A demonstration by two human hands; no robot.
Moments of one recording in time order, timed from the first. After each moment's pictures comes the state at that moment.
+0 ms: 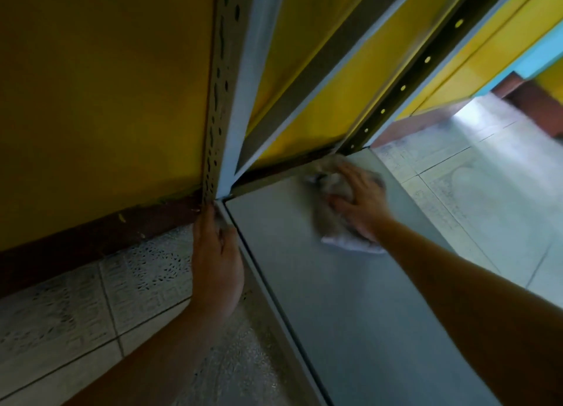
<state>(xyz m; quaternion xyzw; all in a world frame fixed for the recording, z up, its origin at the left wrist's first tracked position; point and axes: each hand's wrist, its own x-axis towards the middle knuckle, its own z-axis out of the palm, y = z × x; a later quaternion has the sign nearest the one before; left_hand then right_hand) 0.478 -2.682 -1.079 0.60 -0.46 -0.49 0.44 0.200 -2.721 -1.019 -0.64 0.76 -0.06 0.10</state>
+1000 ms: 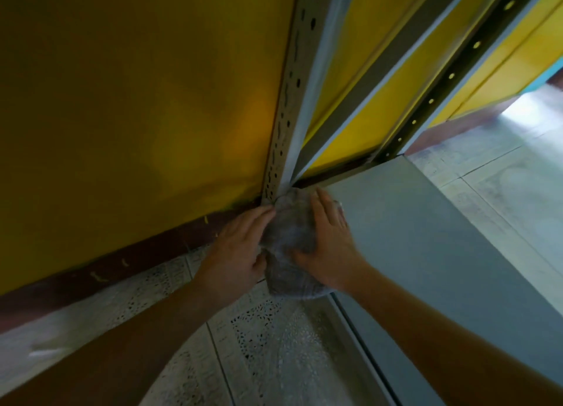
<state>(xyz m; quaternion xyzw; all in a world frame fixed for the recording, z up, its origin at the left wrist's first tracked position) 0.586 -2.681 -1.029 0.42 -0.86 -0.21 0.21 0.378 -2.657 -1.000 -0.70 0.68 -0.10 0.18</state>
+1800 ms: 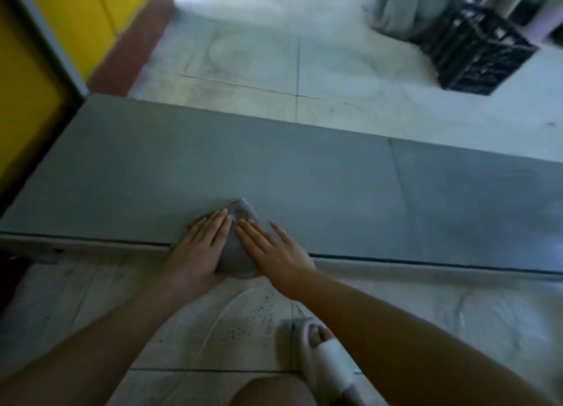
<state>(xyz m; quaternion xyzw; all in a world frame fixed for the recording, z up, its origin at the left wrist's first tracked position) 0.425 -2.483 -1.026 -0.01 -1.00 -0.05 -0.06 0.345 -2.280 -1.009 -0.52 0.85 0.09 0.09</state>
